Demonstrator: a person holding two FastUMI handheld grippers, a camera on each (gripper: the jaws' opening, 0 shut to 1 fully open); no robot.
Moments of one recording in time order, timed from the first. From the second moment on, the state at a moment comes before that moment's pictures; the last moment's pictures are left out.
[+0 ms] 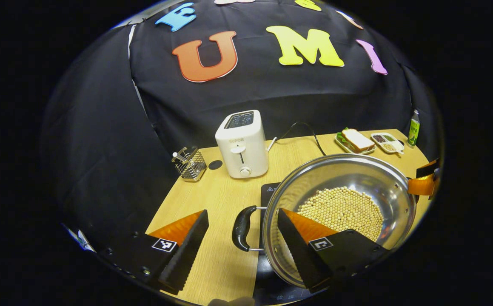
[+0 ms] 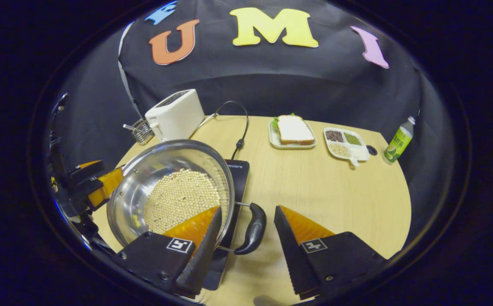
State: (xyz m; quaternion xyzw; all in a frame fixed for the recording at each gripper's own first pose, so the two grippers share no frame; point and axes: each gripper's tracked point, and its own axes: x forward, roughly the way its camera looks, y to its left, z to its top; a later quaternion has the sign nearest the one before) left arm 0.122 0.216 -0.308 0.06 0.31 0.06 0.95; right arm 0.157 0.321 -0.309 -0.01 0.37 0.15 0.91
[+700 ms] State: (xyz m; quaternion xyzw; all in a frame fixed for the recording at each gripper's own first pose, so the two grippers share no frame) left arm 0.079 0.150 -0.184 0.03 0.22 0.05 0.97; right arm 0.122 0.276 -0.202 -0.03 0.26 0.18 0.95
